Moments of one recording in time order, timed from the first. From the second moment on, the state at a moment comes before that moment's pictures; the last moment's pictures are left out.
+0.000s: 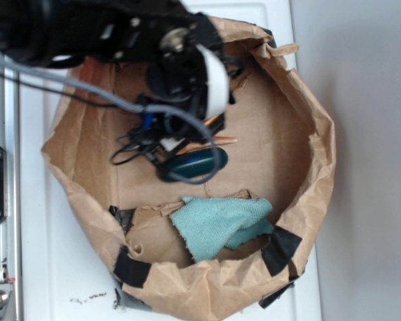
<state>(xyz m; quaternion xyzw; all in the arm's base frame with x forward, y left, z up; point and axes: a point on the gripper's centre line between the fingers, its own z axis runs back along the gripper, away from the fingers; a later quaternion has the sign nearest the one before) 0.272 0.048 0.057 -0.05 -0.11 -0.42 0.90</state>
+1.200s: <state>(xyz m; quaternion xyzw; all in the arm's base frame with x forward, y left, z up) 0.307 0.044 0.055 -0.05 -0.09 -0.47 0.88</state>
